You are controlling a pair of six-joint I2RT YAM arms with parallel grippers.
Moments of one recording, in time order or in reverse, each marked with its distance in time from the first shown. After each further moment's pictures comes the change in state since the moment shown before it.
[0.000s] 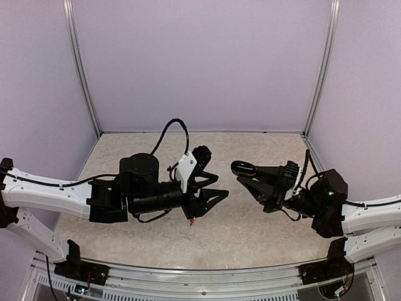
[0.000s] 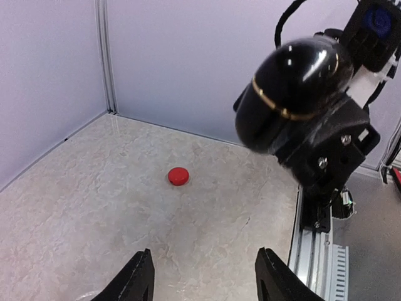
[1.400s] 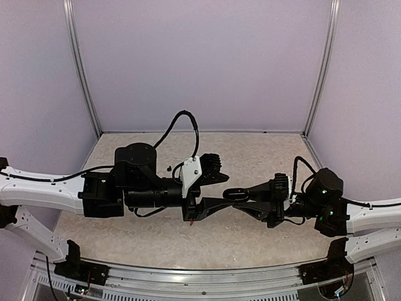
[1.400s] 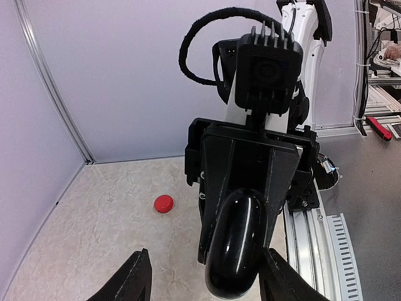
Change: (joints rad) left arm -0.028 -0.027 0.085 -0.111 0.164 0.304; right arm 0.001 -0.058 0.016 -0.281 -0.229 0.098
